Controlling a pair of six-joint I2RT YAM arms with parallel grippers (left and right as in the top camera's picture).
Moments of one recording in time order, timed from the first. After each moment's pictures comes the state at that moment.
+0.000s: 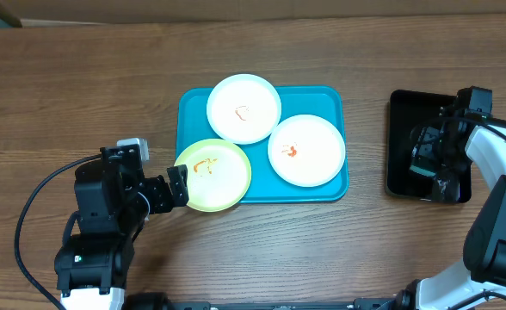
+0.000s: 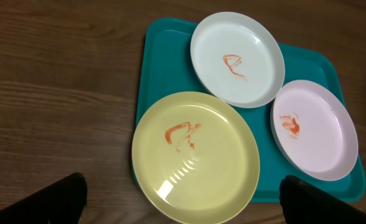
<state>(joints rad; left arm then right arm) 0.05 0.80 0.79 -0.73 0.21 -0.20 -0.29 1.80 1.12 -0.67 0.00 0.11</state>
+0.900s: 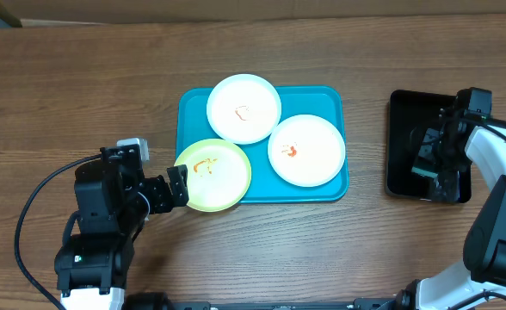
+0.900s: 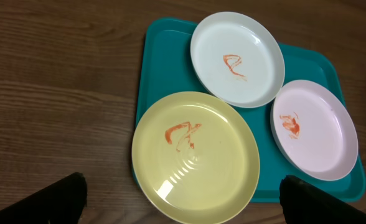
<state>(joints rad) 0.05 0.80 0.79 -0.73 0.21 -0.20 -0.29 1.80 1.12 -0.67 0.01 0.12</state>
